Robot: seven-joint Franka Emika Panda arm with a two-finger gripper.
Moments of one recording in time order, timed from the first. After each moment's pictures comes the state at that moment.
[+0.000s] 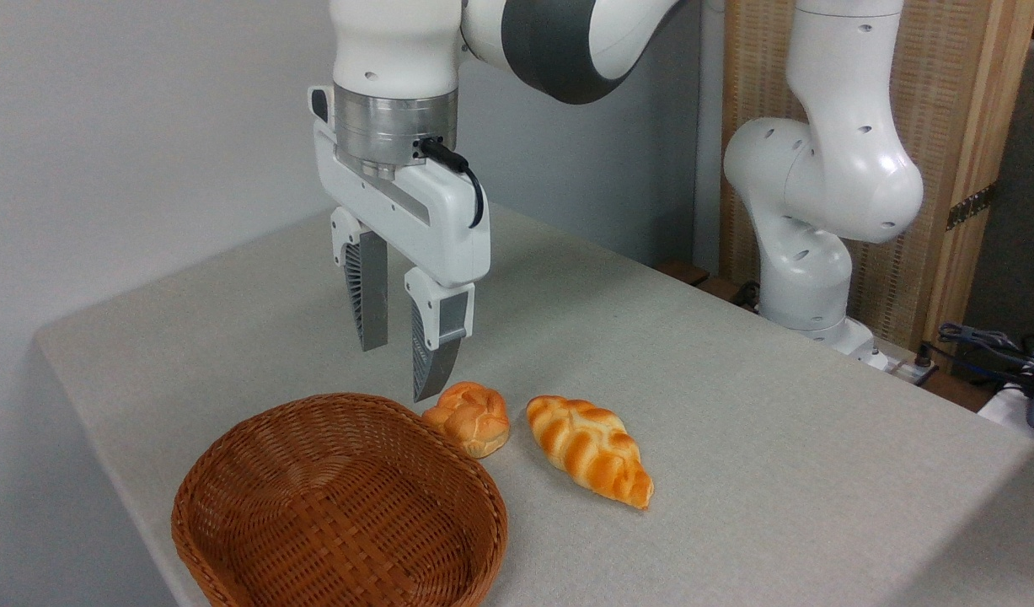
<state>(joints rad) -0.11 -0.11 0.10 -1.92 -0.11 1.99 0.82</state>
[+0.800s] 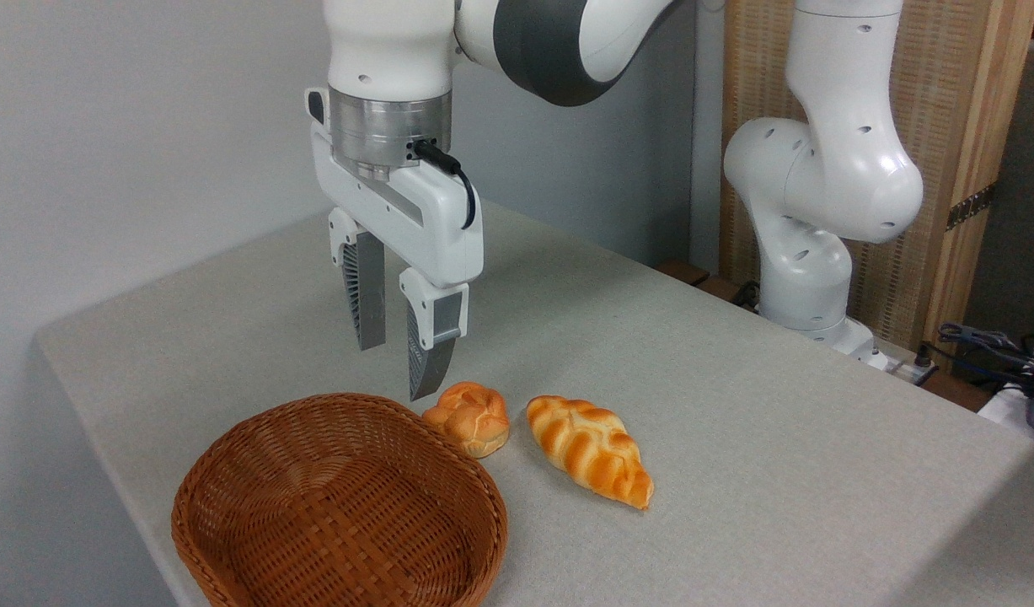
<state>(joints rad) -0.11 -0.10 0.09 -1.92 -0.11 1.99 0.82</state>
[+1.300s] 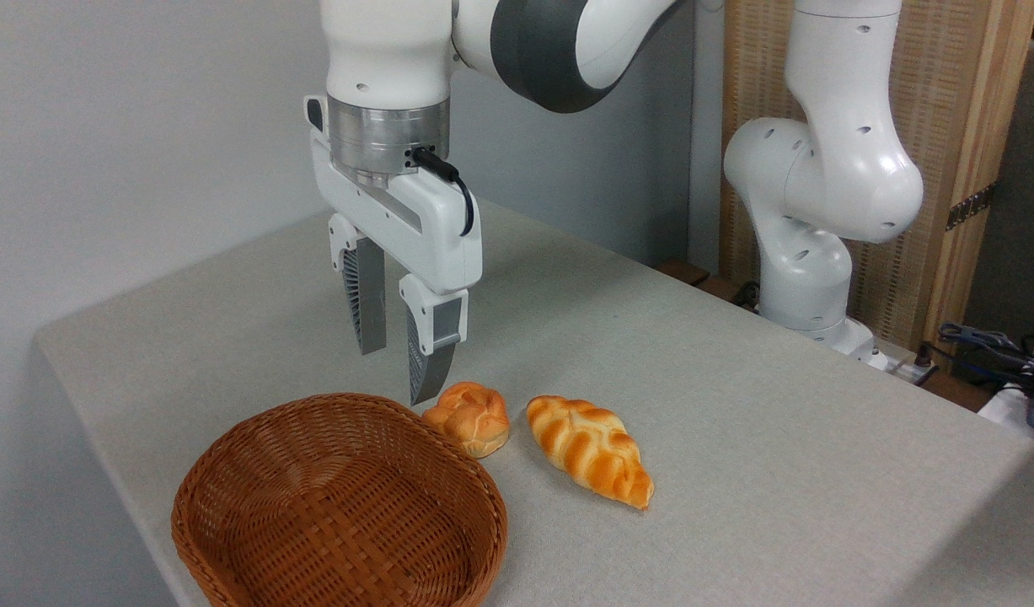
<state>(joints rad) -0.11 -0.09 0.08 -1.92 -0.11 1.99 0.82</state>
